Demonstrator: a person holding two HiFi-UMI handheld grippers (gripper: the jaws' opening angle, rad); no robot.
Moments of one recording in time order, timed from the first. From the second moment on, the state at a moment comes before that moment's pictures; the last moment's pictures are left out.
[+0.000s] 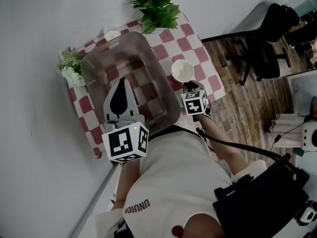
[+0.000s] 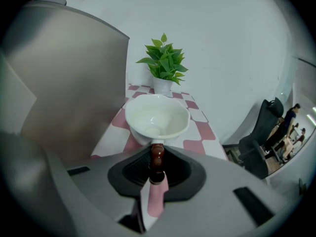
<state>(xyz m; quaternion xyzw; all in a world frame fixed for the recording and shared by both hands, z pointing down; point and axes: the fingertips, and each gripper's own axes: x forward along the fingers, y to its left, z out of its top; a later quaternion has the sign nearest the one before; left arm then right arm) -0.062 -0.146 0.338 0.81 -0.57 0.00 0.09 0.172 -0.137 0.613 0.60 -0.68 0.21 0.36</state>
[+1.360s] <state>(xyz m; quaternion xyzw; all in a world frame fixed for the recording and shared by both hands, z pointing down) -0.053 -0.147 0.340 0.82 -0.56 0.01 0.09 0.174 -0.130 0.631 0.59 -0.67 0.24 0.38</state>
